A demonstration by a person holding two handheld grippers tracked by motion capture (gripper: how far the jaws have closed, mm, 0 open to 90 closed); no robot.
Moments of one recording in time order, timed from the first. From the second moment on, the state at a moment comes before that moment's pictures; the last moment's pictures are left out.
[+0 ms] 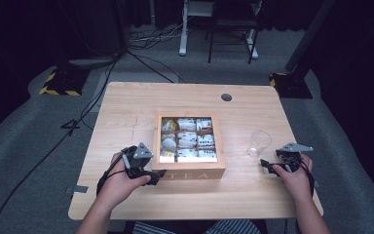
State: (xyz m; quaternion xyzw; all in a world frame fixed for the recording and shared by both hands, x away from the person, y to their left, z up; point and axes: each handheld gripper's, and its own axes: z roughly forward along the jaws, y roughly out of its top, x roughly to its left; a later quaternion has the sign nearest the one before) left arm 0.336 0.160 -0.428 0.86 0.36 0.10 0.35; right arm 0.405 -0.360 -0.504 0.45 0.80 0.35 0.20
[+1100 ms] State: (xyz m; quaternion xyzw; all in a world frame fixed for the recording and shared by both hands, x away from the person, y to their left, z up) left arm 0.333 0.159 -0.423 0.88 0.35 0.12 0.30; right arm 0.405 -0.360 -0.504 0.45 0.80 0.35 0.20
